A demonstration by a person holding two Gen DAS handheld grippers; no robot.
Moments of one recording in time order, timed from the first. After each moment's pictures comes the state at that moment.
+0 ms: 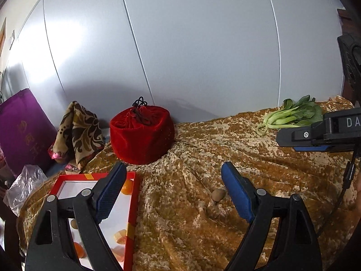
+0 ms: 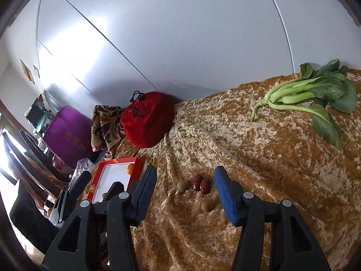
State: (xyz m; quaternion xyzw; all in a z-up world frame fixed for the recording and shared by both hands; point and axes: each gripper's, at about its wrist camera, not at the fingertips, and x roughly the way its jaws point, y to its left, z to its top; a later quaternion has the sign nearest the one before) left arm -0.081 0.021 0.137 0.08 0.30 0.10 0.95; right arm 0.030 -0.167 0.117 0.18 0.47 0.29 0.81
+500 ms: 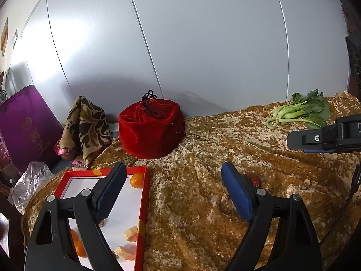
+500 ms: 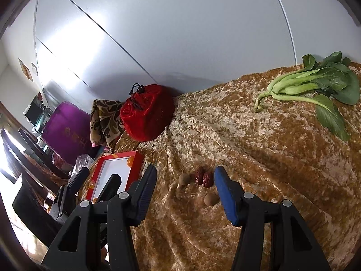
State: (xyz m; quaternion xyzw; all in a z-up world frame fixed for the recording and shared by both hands) left arm -0.080 0.033 0.132 0.08 0.32 0.11 0.94; right arm 0.025 -0.156 0.112 0.17 0.49 0.29 0.81
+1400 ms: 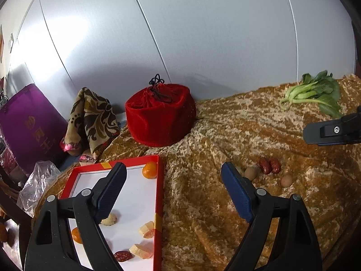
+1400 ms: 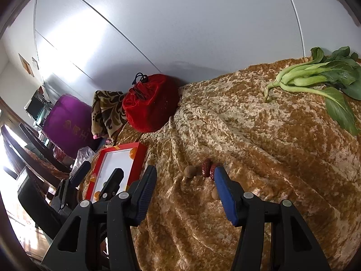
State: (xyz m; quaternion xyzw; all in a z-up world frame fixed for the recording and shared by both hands) left arm -0.070 0.052 0.113 0.12 0.37 0.13 0.91; right arm 0.022 -0.142 0.103 0.17 0.51 0.30 0.79
